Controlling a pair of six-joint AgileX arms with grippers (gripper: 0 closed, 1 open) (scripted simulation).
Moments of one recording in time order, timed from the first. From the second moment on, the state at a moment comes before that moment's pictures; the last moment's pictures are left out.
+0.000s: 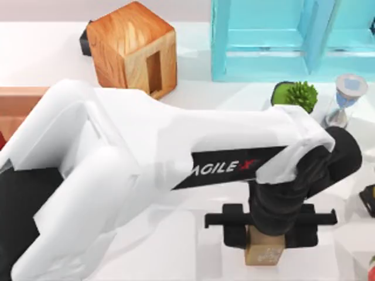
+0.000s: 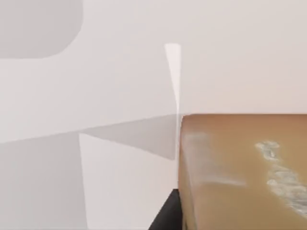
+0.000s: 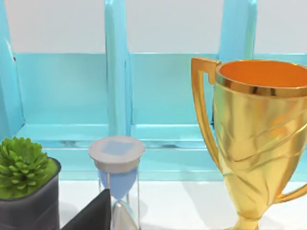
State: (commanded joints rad) left arm -1.08 2.25 1.71 -1.04 0.00 -1.05; right arm 0.00 0.00 0.00 0.00 0.00 0.00
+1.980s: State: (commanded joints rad) left arm -0.72 1.60 1.30 -1.28 0.00 -0.69; right arm 0.00 0.00 0.00 0.00 0.00 0.00
